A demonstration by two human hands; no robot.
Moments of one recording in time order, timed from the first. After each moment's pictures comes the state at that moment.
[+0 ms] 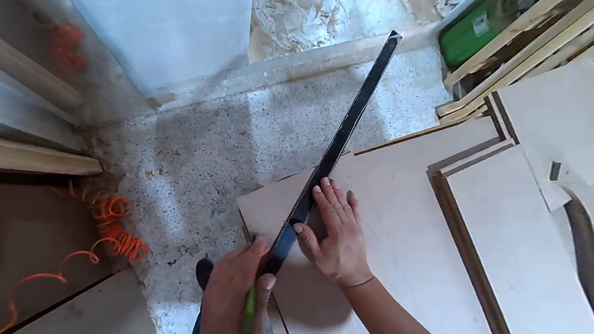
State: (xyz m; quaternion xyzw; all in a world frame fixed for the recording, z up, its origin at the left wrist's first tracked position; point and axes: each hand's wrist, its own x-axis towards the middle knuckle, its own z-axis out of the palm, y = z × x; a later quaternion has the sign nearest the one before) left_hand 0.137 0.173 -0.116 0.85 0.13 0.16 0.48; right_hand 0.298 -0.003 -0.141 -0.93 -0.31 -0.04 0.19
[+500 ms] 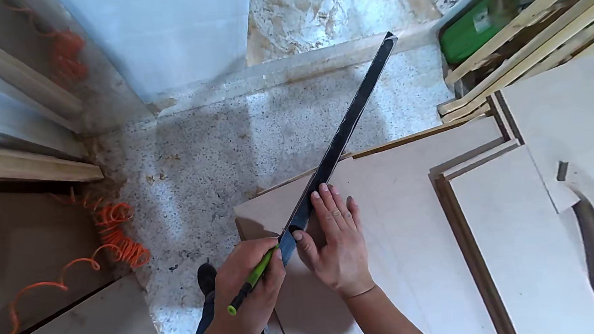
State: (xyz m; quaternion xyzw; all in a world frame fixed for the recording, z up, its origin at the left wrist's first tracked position) left_hand 0.180 0.161 -0.123 0.80 0.20 0.20 0.53; right_hand 0.297 -0.002 -0.142 -0.93 -0.31 -0.04 0.17
